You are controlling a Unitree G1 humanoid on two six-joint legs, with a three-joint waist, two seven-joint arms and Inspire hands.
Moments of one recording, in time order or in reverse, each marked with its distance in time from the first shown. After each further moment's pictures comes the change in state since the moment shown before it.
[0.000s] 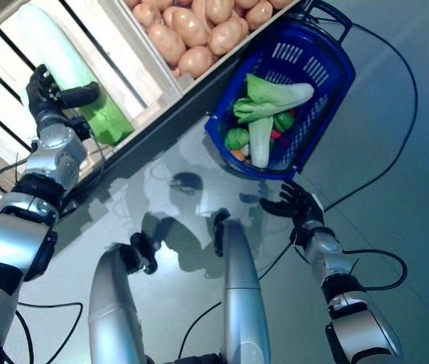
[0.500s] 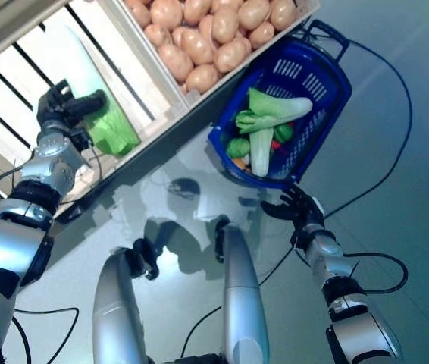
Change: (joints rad) left arm 0.076 -0.008 0.001 -0.001 -0.037 0.053 -0.117; right arm 0.025 0.002 -0.006 0.023 0.000 0.000 0.003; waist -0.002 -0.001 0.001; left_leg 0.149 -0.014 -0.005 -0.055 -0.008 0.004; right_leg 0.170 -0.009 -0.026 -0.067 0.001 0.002
